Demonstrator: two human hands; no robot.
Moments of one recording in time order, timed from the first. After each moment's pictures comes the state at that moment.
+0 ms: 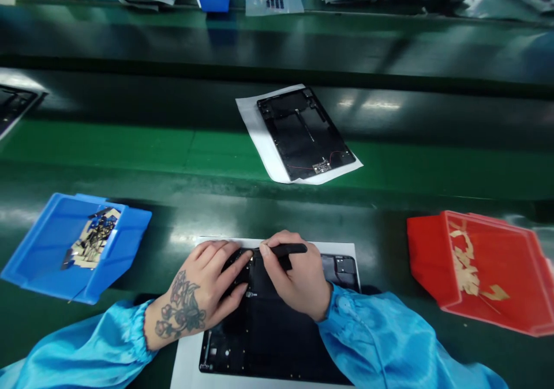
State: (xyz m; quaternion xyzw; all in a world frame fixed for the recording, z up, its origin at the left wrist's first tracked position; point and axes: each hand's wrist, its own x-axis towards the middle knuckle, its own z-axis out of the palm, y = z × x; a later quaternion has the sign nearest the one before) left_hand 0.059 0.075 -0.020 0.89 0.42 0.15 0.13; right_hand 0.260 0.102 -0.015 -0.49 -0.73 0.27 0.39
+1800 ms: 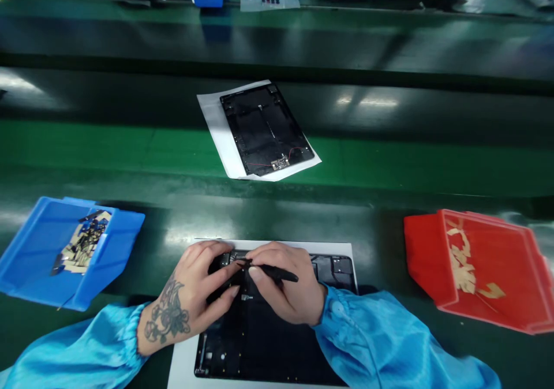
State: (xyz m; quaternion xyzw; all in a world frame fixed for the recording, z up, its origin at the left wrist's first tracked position) left_hand 0.055 0.074 -0.017 0.85 0.44 0.21 0.22; right_hand 0.265 0.105 -0.010 -0.34 -0.75 0.36 0.43
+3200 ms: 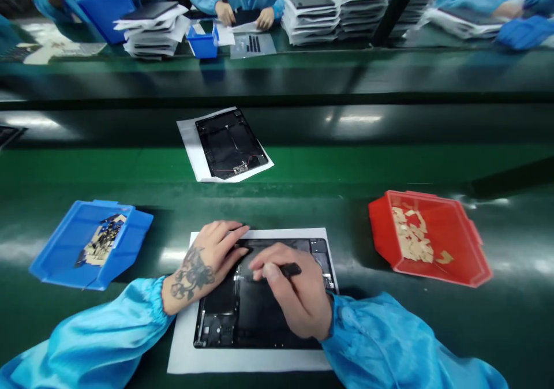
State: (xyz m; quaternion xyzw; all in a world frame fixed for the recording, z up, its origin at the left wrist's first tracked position) left_hand 0.084 0.093 -0.014 0.86 0.45 0.18 0.15; right_hand 0.285 0.060 0.026 -0.36 -0.67 0.43 0.49
